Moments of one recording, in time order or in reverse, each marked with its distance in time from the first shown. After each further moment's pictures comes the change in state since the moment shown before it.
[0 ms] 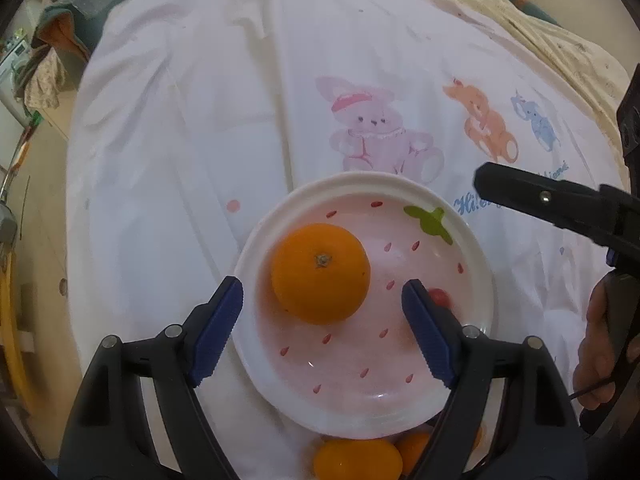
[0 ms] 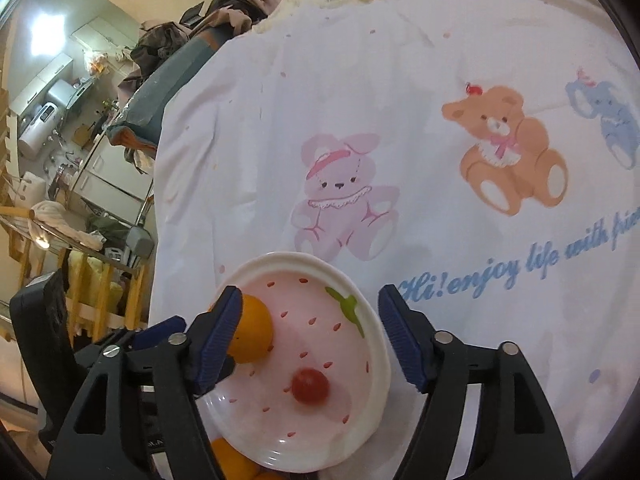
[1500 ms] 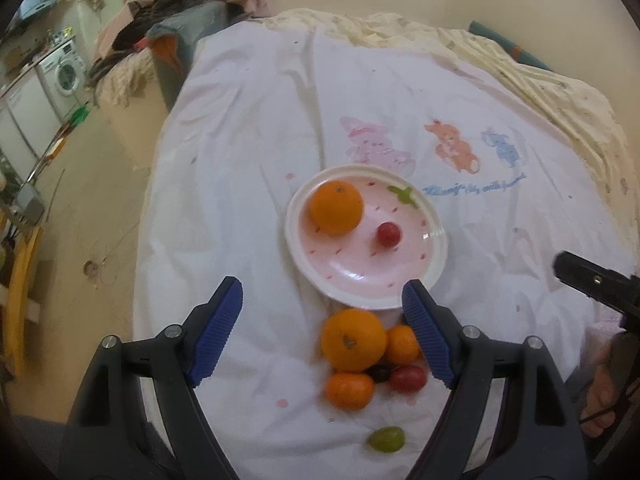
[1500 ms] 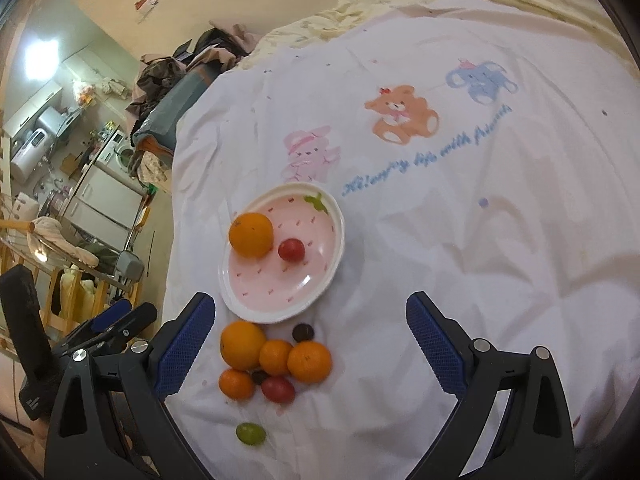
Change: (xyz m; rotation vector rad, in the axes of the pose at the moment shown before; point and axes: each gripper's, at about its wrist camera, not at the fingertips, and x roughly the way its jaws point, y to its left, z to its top) left arm -0.124 -0.002 -0.110 -0.088 -0.190 0.070; right arm -0.135 0.013 -0.136 0.079 -0.127 -0.086
